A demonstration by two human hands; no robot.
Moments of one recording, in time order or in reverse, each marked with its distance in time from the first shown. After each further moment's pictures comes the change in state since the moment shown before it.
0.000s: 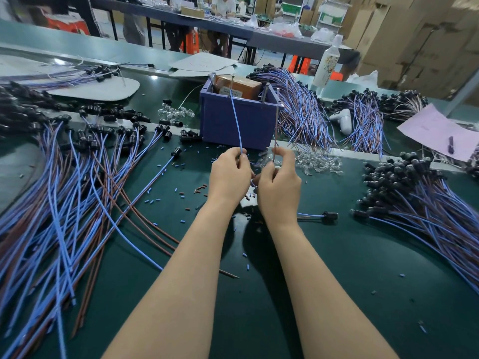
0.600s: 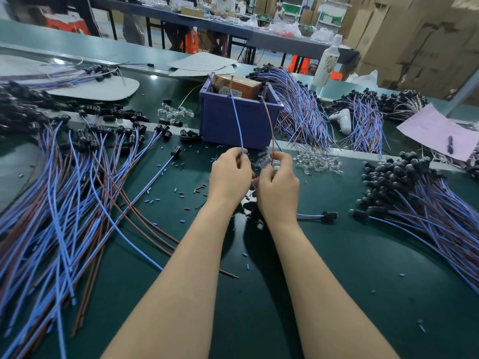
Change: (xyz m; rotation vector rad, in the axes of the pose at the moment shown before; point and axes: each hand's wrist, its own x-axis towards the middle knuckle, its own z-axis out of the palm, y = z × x) left_hand 0.001 -0.001 0.003 0.005 0.020 0.004; right_hand 0.002 0.003 0.002 -0.008 -0.070 0.092
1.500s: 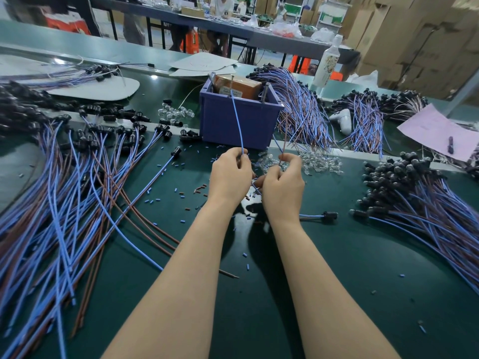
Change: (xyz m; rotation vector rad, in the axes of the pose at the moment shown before) left_hand 0.000 -0.001 0.000 0.004 0.000 0.015; right_hand 0.002 -0.001 -0.002 0.096 0.038 0.106
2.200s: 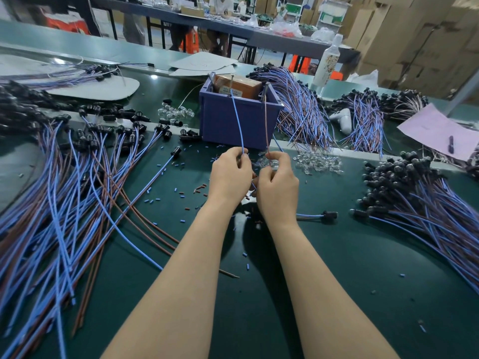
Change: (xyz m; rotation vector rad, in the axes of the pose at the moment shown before) left_hand -0.001 0.001 0.000 0.009 -0.006 -0.011; right_hand -0.005 -0.005 0.000 -0.101 -0.051 -0.086
